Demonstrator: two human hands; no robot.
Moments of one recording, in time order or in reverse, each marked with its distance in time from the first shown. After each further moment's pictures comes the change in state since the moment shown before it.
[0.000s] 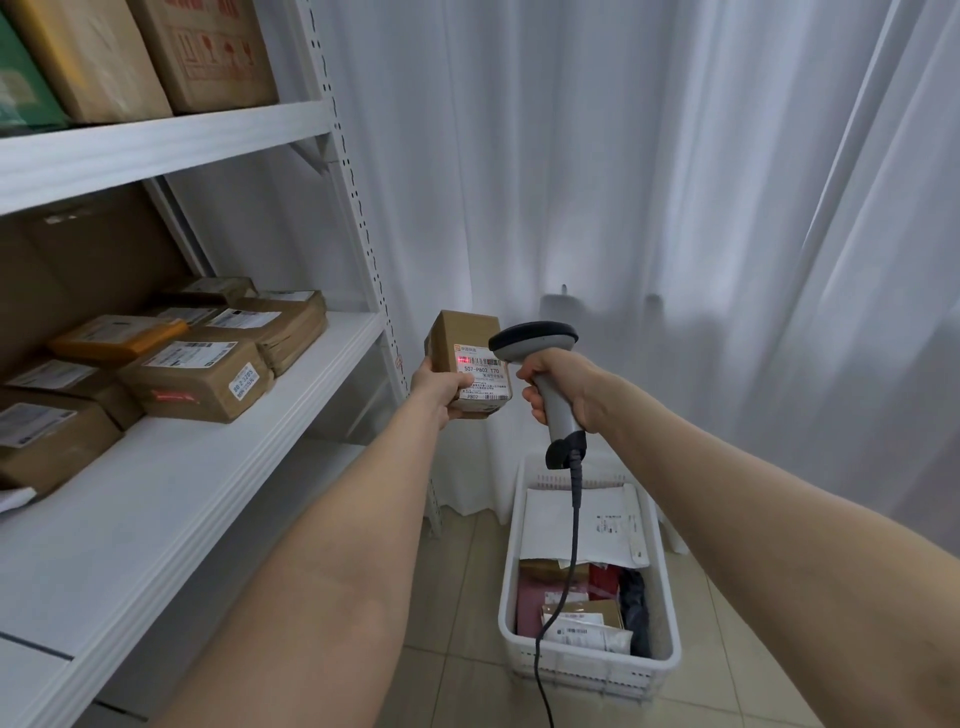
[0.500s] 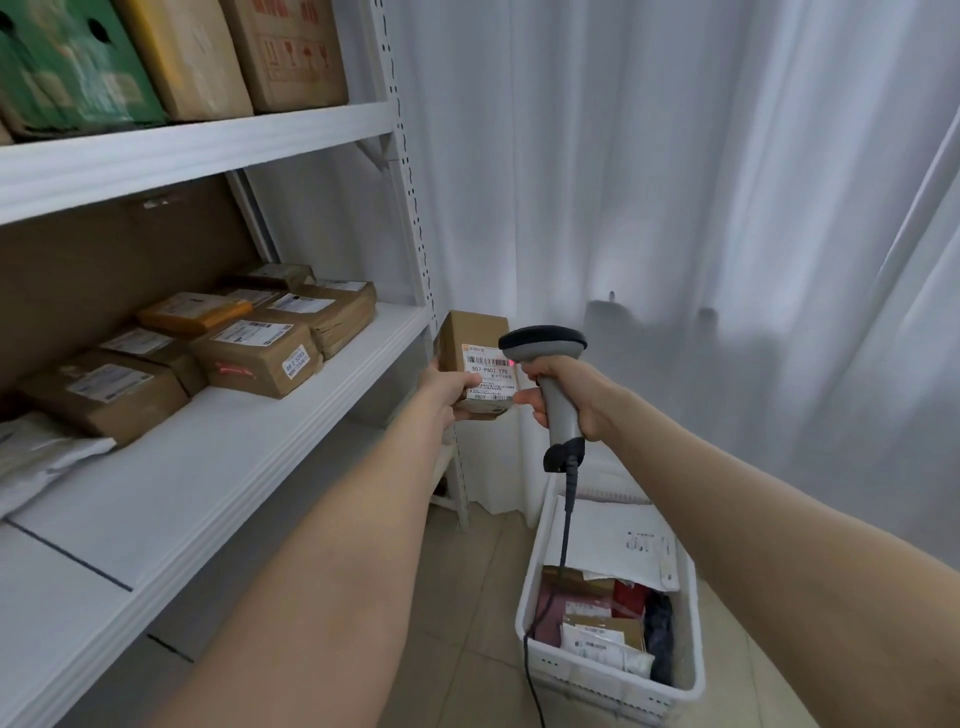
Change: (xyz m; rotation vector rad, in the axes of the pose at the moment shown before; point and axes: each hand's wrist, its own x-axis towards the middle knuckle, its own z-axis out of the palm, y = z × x) left_hand -0.017 0.004 -0.025 -0.020 0.111 0.000; right_hand 0.016 0.006 0.013 0.073 -0.144 0.002
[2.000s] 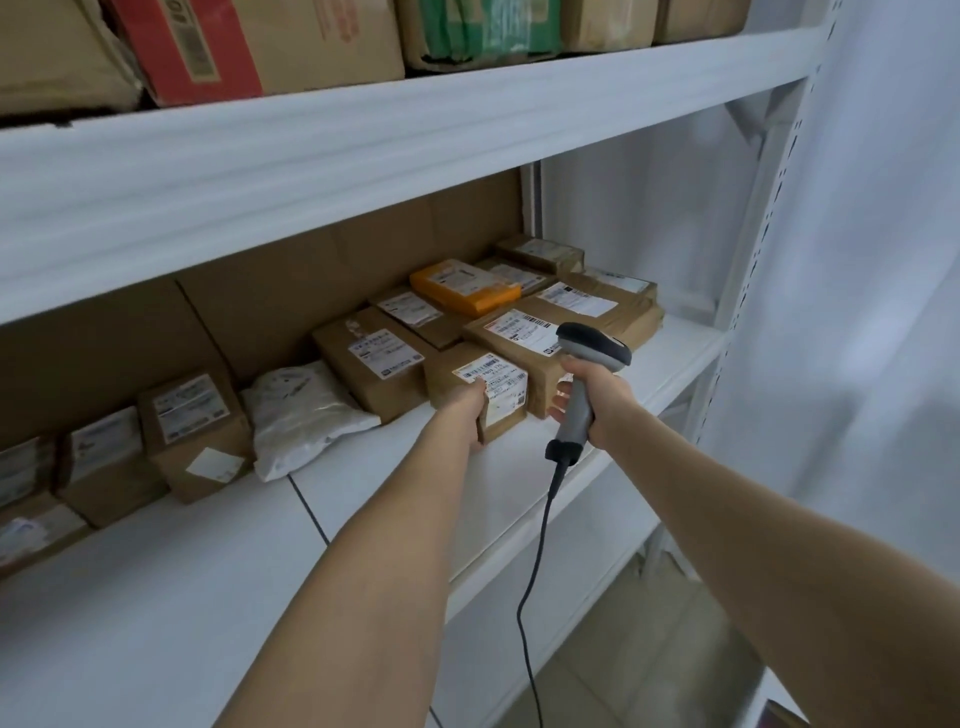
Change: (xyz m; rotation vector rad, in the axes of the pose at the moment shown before) left_hand 0.143 0.038 -0.341 -0.224 0.505 -0.307; right_hand 0.243 0.033 0.335 0.045 -0.072 0.075
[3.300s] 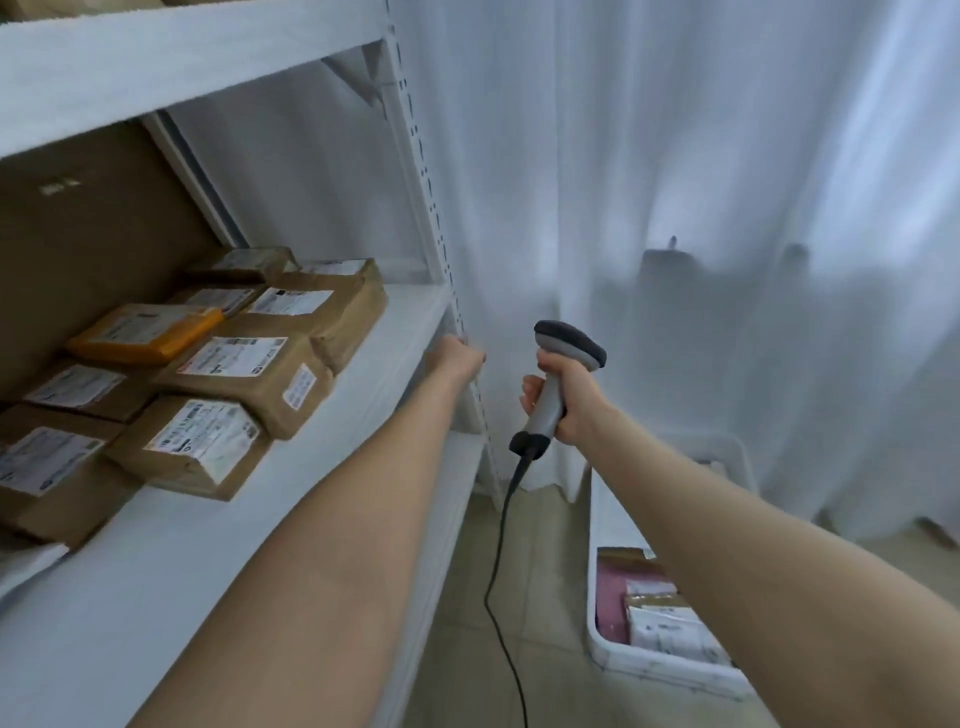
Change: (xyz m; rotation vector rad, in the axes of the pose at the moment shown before) left_hand -0.085 -0.081 0.267 0.921 -0.328 0.628; right_hand -0.054 -0.001 -0.253 0.486 0.327 -0.062
